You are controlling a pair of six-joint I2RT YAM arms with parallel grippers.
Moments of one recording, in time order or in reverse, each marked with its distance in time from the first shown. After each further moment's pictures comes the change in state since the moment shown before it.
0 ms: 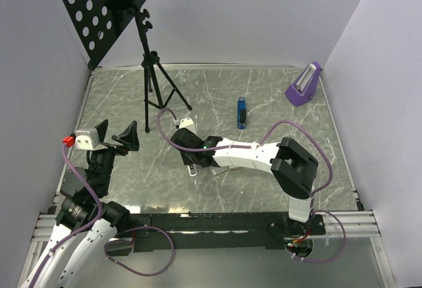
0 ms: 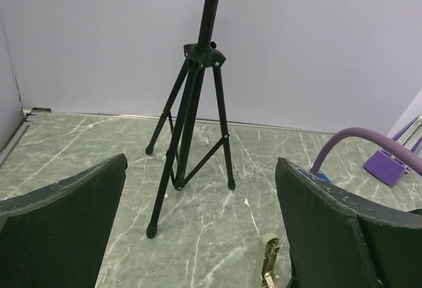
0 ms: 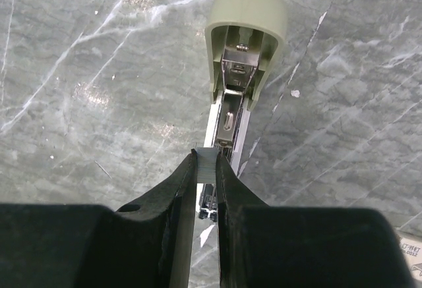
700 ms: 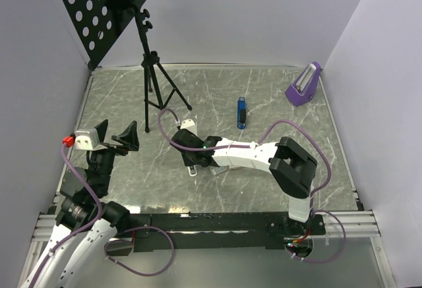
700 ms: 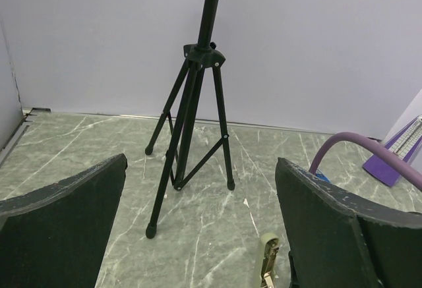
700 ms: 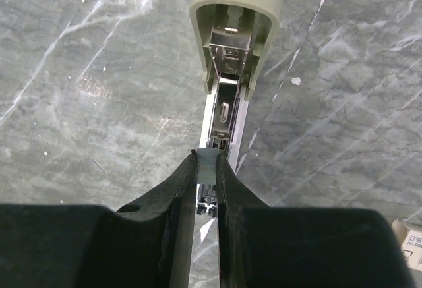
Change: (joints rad) left arm 0.000 -0.002 0.000 0.000 0.000 -0.002; right arm -0.006 0.010 0.000 -0.031 -0.017 0.037
